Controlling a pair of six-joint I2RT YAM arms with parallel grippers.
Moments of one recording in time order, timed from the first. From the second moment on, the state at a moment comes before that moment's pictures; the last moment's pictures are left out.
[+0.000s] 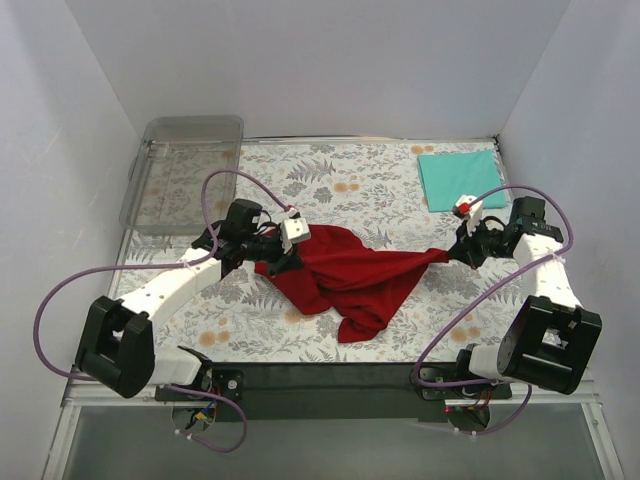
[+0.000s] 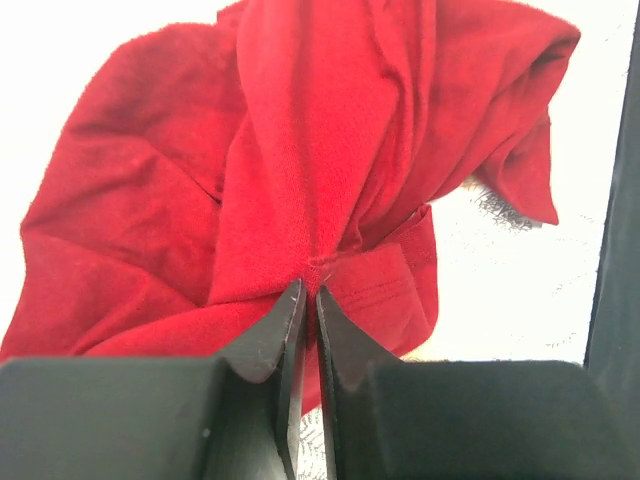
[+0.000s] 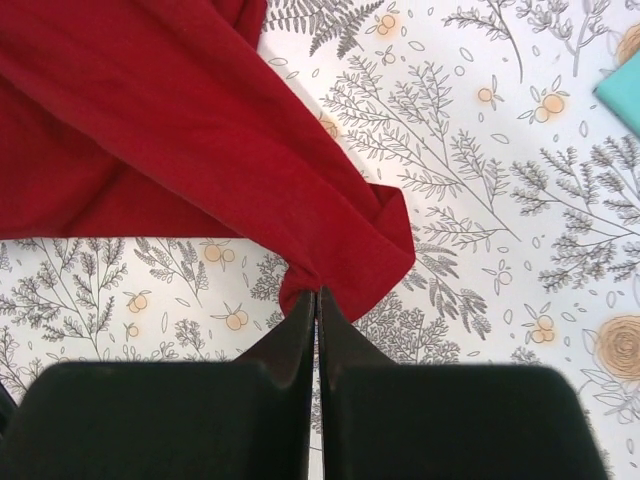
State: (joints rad) left arm -0.47 1.34 0.86 -0.31 0.71 0.53; right arm -0.29 1.31 0.91 -0.82 -0.85 -1.02
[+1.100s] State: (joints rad) left arm -0.51 1.46 0.74 -0.12 0.64 0.37; right arm -0.26 1.35 0.89 -0.82 -0.86 -1.00
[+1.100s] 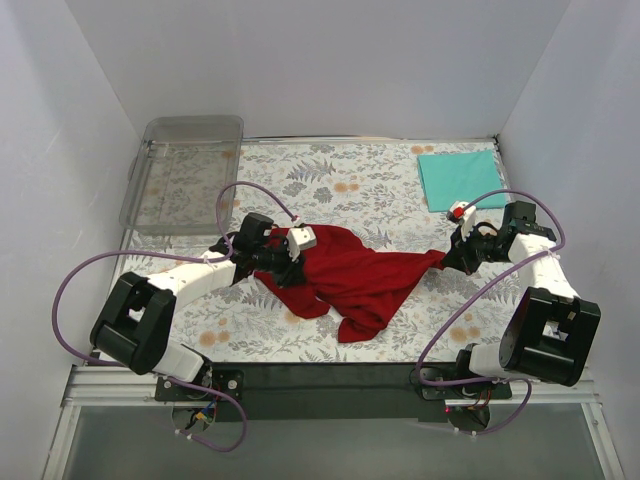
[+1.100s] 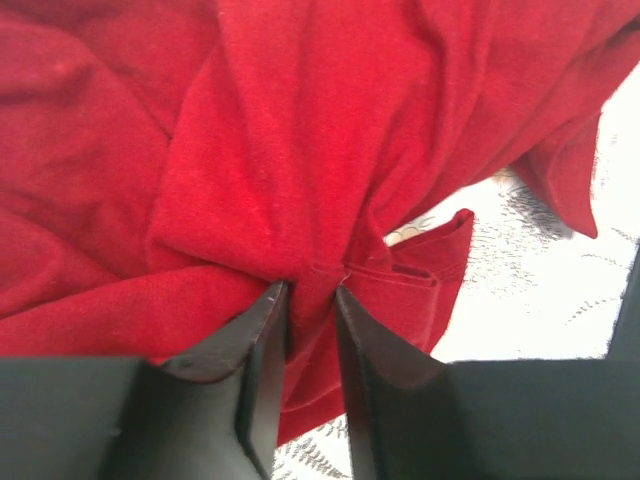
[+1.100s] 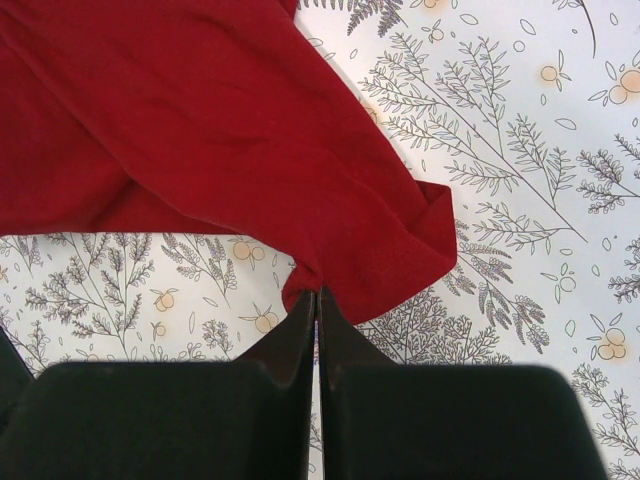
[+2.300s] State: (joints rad) left arm -0.53 1.39 0.72 -0.05 0.48 0.32; right arm -0.25 1.36 0.89 -0.82 -0.86 -1.00
